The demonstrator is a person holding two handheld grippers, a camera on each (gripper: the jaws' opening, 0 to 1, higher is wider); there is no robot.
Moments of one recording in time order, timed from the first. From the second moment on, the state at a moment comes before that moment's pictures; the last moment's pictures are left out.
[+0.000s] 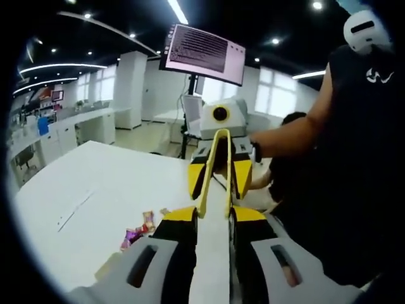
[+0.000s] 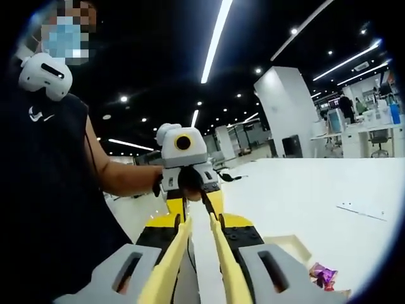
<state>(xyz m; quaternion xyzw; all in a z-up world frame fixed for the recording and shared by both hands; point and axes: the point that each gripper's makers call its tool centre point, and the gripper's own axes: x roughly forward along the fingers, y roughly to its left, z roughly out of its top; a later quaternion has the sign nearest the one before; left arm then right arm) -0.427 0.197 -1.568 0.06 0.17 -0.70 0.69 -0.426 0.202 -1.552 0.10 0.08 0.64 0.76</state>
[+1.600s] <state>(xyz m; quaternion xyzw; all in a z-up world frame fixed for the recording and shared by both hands) -0.411 0.361 -1.674 0.08 0.16 -0.38 0.91 -0.405 0.086 -1.615 -0.13 0.17 0.54 0.82</state>
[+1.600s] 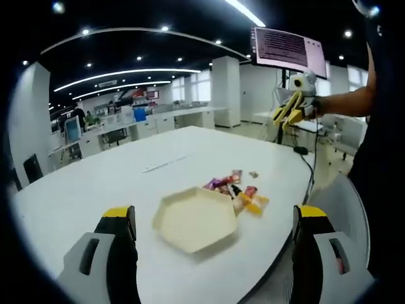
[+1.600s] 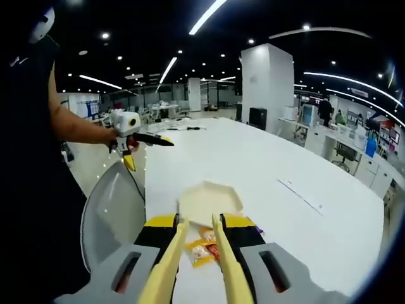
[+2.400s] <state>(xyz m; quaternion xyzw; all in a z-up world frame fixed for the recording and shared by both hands) -0.427 0.373 -1.727 0.05 0.18 -0.40 0.90 -0.394 0.090 -1.637 -0.18 0.19 0.52 0.81</state>
